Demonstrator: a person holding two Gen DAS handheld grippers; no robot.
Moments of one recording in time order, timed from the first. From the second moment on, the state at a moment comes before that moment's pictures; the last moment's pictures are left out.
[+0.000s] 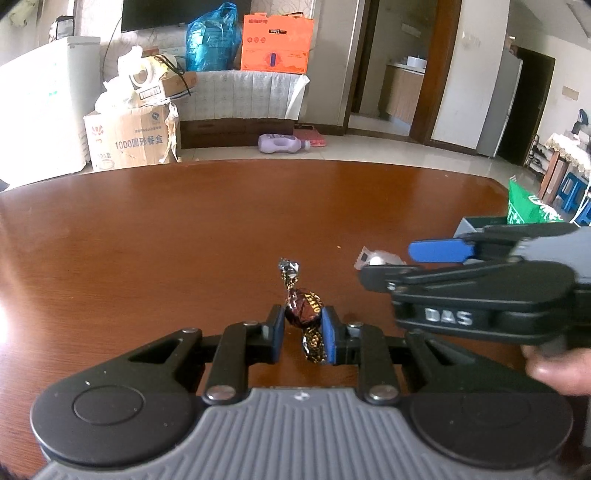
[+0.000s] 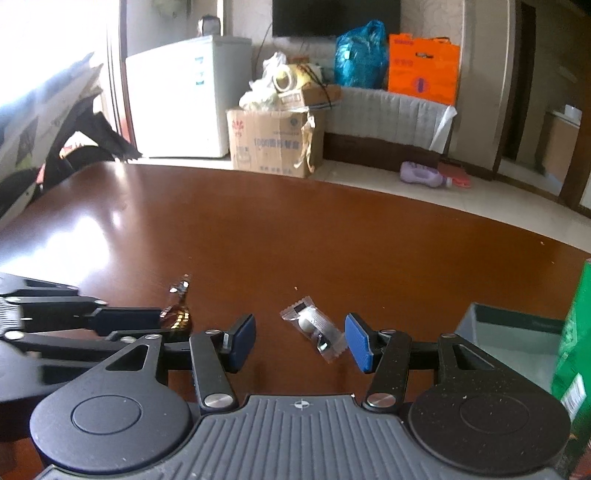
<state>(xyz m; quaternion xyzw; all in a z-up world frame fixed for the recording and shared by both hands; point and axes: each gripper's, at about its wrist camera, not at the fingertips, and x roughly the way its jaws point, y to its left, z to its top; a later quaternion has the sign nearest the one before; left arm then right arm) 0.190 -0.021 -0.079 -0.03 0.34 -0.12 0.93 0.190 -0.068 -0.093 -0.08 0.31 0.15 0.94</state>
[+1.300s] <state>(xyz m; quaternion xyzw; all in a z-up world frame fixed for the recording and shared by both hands) 0.194 -0.017 -0.068 -0.04 0.34 -0.12 0.93 0.177 -0.072 -0.090 -0.07 0.30 0.16 0.94</state>
